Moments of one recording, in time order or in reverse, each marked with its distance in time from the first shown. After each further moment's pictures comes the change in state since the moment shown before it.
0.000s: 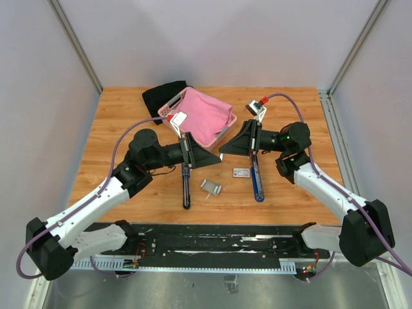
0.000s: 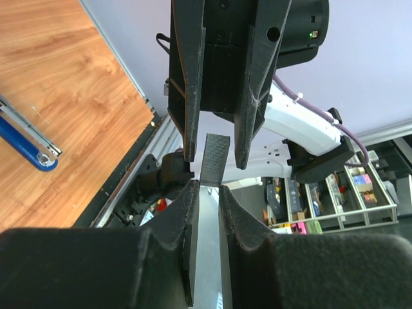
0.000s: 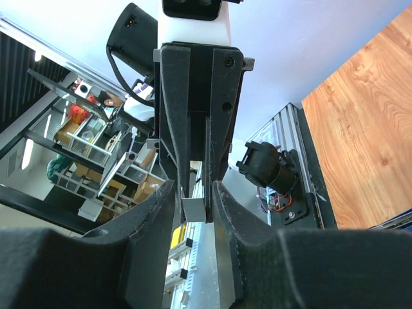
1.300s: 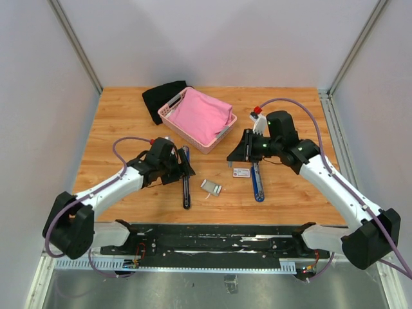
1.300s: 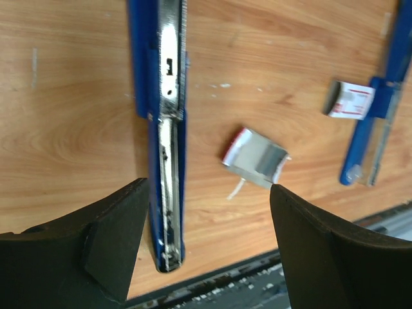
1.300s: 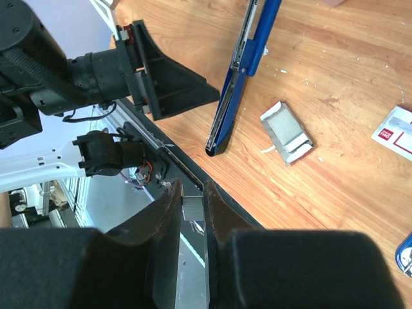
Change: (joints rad) left arm 0.172 0.196 -0.140 -0.517 -0.497 0.216; right arm 0.045 -0.024 0.285 -1.302 0.510 -0.703
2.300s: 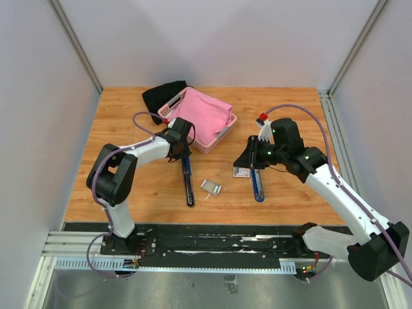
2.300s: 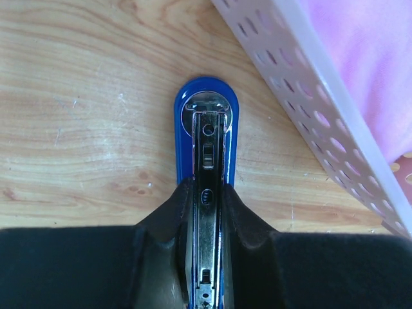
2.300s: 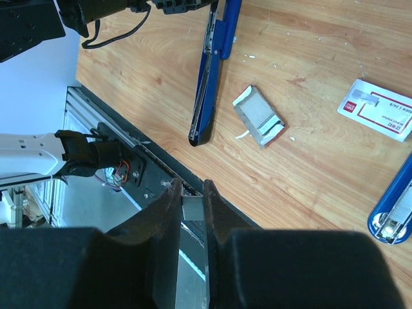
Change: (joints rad) left arm 0.039 0.585 0.396 0.045 -0.329 0.181; right arm 0.015 -0.101 -0.058 -0.084 0.115 -0.027
